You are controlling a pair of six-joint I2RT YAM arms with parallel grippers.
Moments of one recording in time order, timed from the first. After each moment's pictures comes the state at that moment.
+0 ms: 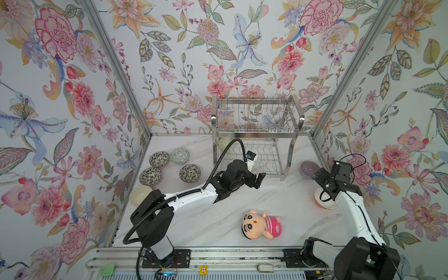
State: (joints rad) left arm -0.92 1.67 1.14 0.15 -0.05 -0.21; right arm -0.30 1.18 0.83 -0.53 0.12 0.55
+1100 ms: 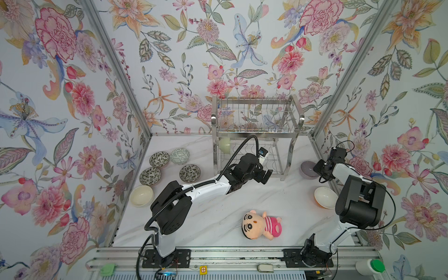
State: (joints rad) left arm -0.92 1.87 1.39 0.05 -0.06 -0.09; right arm -0.35 1.78 1.16 -0.36 -0.02 0.39
